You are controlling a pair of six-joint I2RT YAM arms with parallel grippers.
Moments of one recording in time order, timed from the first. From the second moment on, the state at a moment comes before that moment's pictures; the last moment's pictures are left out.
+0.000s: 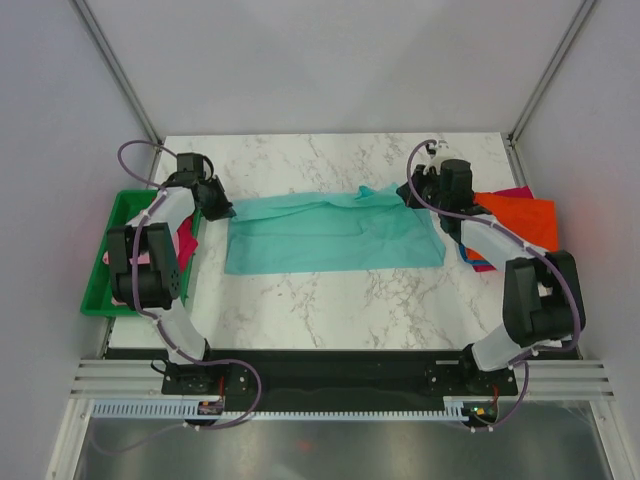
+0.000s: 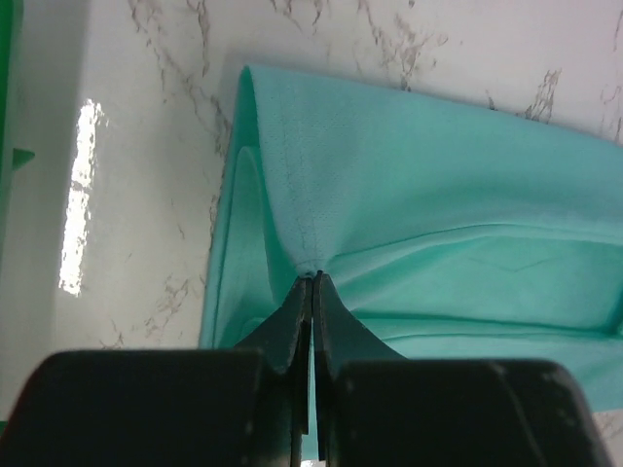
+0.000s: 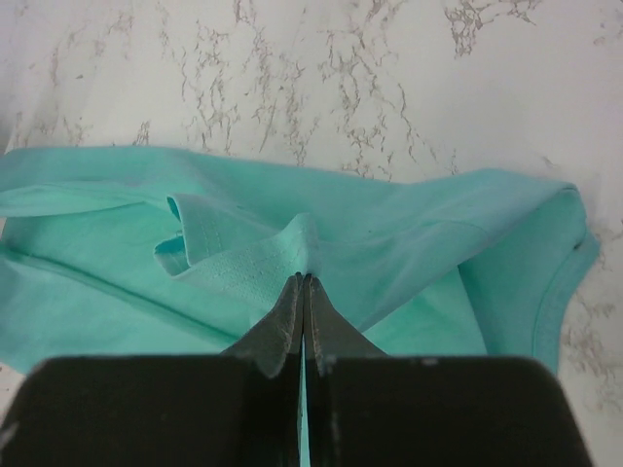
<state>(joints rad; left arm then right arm) 0.06 1.83 1.30 -0.44 0.20 -0.40 0.17 1.62 1.00 0.19 -0.28 0.29</state>
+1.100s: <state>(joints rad) 0.06 1.53 1.01 -0.42 0.12 -0.32 0.17 1.12 0.41 0.14 -0.04 0.44</state>
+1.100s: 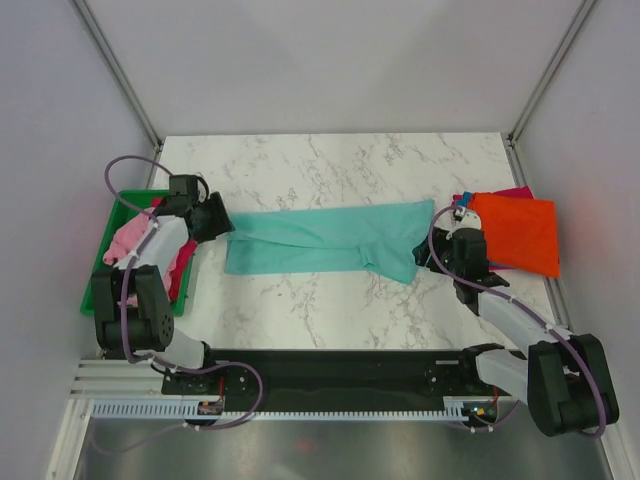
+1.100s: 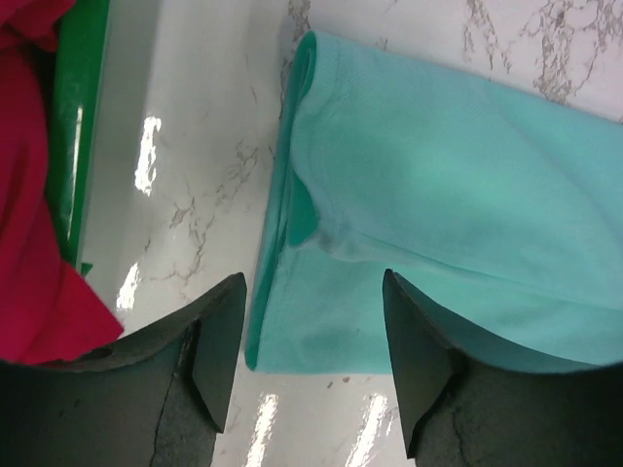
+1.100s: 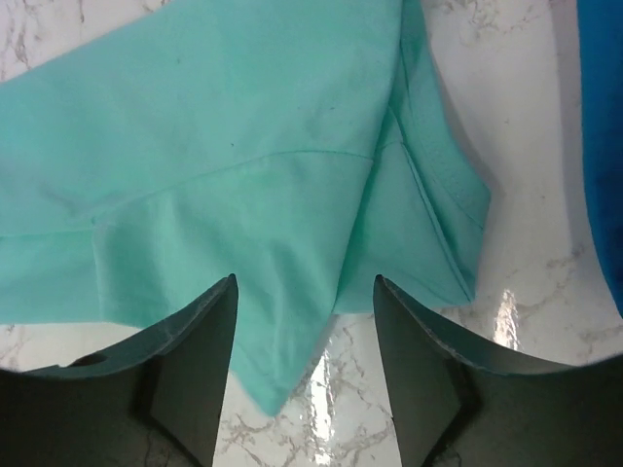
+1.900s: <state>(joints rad) -0.21 1.84 1.26 -0.46 -0.08 -0.30 0.29 1.50 0.76 -0.03 -0.01 0.59</state>
